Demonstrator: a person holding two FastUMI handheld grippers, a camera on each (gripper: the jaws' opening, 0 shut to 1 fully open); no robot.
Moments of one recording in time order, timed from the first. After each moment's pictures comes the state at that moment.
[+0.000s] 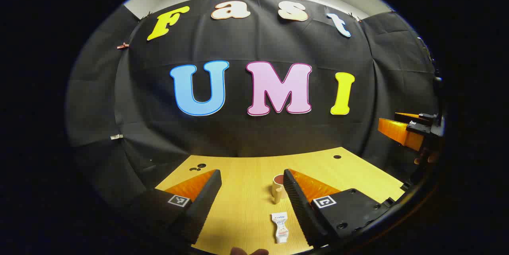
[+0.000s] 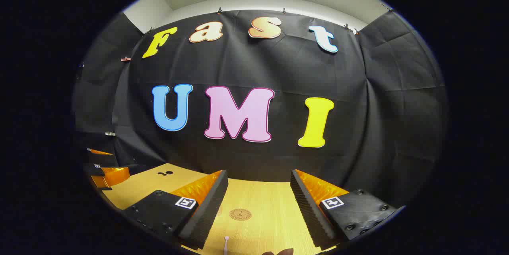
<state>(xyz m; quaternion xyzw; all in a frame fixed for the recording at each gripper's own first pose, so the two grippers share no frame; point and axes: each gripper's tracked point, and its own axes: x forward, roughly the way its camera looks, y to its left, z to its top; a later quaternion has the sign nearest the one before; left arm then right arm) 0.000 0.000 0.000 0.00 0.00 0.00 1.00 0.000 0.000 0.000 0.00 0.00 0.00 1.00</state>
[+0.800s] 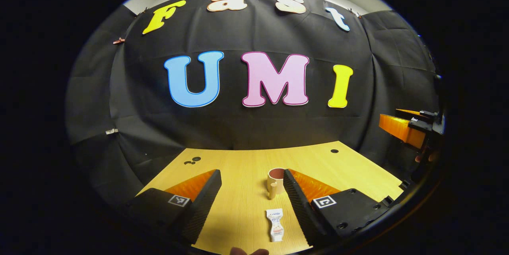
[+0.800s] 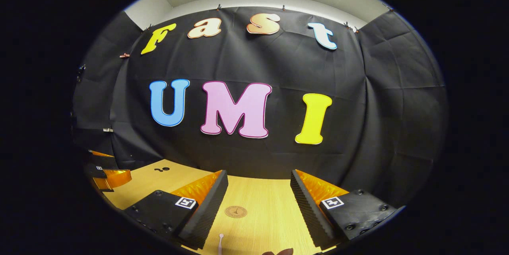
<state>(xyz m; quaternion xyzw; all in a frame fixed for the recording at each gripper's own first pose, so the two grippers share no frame) 0.013 -0.020 -0.022 0.00 0.03 -0.01 1.00 0.005 -0.013 -0.013 0.00 0.01 -0.01 1.00</state>
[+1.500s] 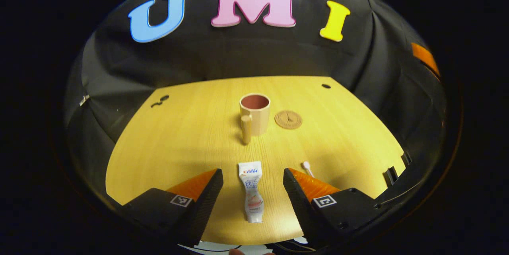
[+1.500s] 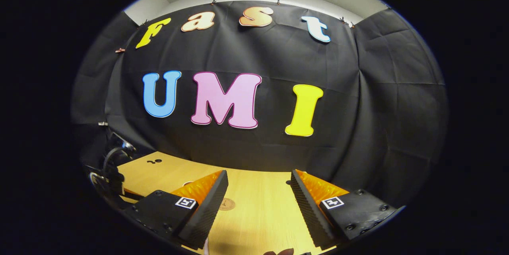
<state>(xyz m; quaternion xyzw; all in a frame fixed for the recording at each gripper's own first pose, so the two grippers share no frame) 0.065 -0.087 -0.206 0.01 0.30 -0.06 0.95 -0.001 -0.056 -0.035 -0.01 0.04 -0.03 1.00</state>
